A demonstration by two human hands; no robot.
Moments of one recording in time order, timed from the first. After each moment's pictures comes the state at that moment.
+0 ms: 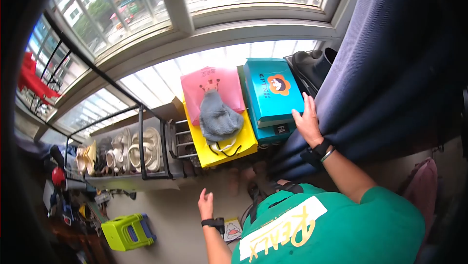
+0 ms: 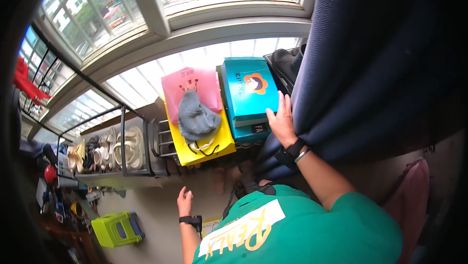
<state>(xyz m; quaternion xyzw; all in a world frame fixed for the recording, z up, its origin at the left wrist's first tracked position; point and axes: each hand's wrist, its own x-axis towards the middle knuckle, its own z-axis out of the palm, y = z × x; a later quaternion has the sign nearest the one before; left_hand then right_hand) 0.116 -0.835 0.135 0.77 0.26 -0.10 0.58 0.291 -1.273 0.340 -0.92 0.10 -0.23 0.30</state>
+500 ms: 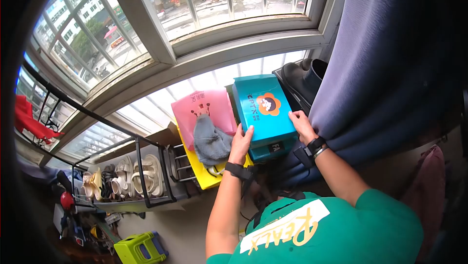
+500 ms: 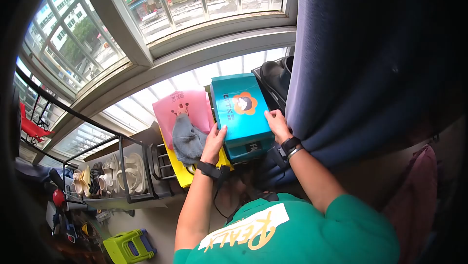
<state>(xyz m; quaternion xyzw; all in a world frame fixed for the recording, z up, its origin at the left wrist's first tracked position) 0.374 -1.077 0.310 0.67 -0.01 -0.21 0.71 0.350 -1.328 0.294 -0.76 0.30 -0.04 0.58</state>
